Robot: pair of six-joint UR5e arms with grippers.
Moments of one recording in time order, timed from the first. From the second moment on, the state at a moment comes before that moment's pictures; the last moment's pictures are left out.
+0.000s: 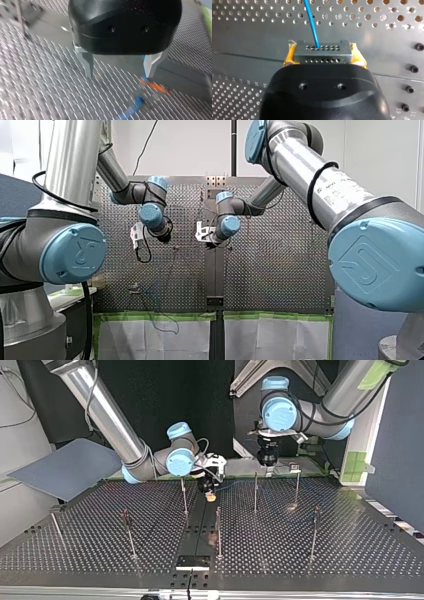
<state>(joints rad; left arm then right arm) -0.24 -1.74 -1.99 -2.81 -1.81 -1.86 2.29 -0.75 1.06 -0.03 1.53 1.63</state>
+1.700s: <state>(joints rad) -0.40 -2.10 -1.74 -2.61 -1.88 -1.93 2.24 -0.75 1.06 -0.02 1.51 1.63</state>
